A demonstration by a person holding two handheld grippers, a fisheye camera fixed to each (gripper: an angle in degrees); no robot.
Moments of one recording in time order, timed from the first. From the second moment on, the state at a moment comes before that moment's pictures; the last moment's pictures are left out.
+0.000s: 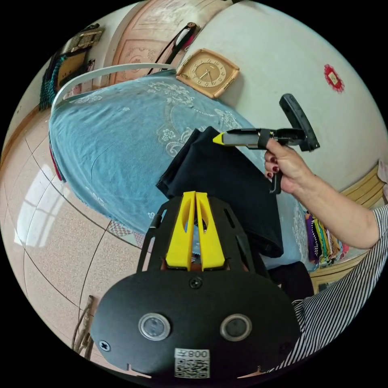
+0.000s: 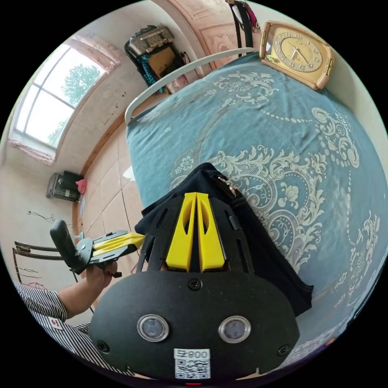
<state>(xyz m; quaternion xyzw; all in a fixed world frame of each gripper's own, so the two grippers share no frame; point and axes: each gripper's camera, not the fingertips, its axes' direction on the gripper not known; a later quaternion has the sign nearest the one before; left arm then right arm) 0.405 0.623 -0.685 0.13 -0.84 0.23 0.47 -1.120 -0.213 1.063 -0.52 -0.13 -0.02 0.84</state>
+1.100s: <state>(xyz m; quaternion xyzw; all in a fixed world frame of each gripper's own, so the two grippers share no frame) 0.263 0.653 -0.653 0.07 -0.78 0.17 0.60 -0.894 -0.098 0.881 -0.51 -0.17 0.18 0.83</state>
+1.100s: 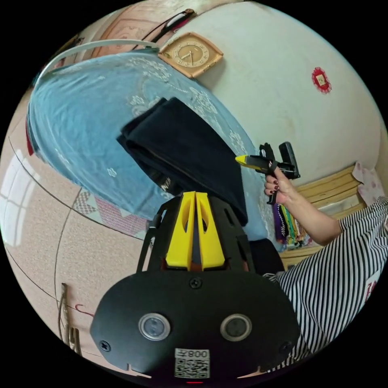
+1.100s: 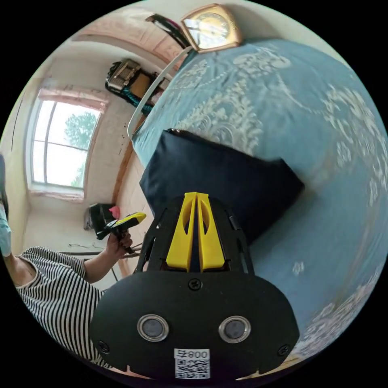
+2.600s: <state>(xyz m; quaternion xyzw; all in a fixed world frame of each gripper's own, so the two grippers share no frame) 0.086 0.612 -0.630 -0.12 -0.70 0.03 0.70 -0.769 0.186 0.768 -0.42 -0.31 0.52 0.68</state>
